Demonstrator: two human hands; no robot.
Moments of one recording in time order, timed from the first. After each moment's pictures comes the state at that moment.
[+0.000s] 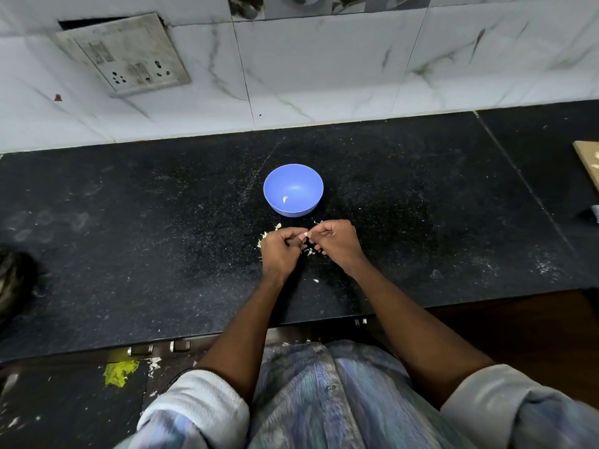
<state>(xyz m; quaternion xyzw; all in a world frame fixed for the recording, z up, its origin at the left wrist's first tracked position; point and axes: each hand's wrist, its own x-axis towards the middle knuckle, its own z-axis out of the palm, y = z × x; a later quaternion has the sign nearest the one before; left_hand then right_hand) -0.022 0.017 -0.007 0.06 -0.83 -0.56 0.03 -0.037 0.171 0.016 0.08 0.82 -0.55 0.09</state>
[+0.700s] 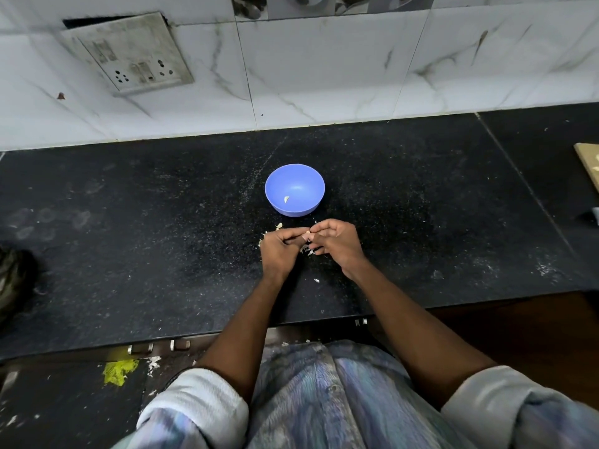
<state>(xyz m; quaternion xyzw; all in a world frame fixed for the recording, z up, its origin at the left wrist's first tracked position) -0.019 0.014 -0.002 0.07 -0.78 -0.62 0.01 -0.031 0.170 0.014 0.11 0.71 -0.68 0.12</state>
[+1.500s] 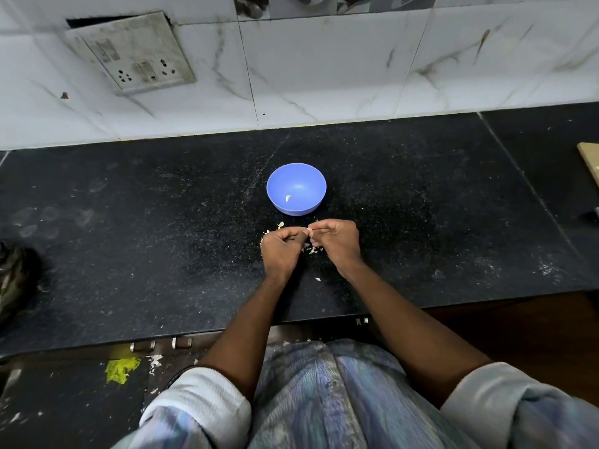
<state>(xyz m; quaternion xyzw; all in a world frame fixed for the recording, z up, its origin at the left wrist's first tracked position) -0.016 0.022 0.001 0.14 -0.76 -0.64 0.03 -0.031 0.158 0.014 0.13 0.74 -0.66 0.04</state>
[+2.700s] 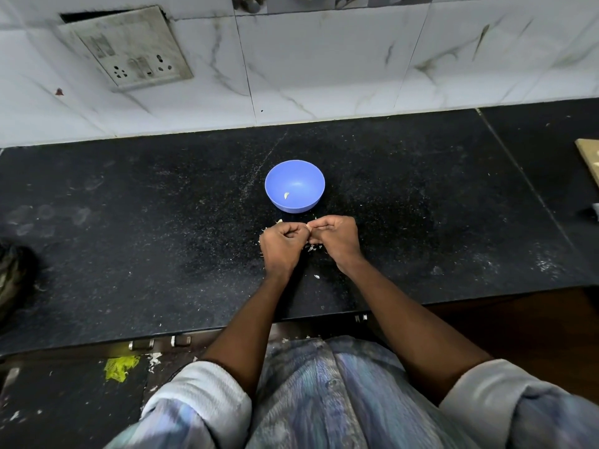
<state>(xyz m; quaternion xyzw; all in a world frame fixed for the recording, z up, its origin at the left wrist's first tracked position) -0.014 0.027 0.011 0.11 -0.82 -0.56 0.10 -0.033 0.158 0.018 0.13 0.72 -0.68 0.07</state>
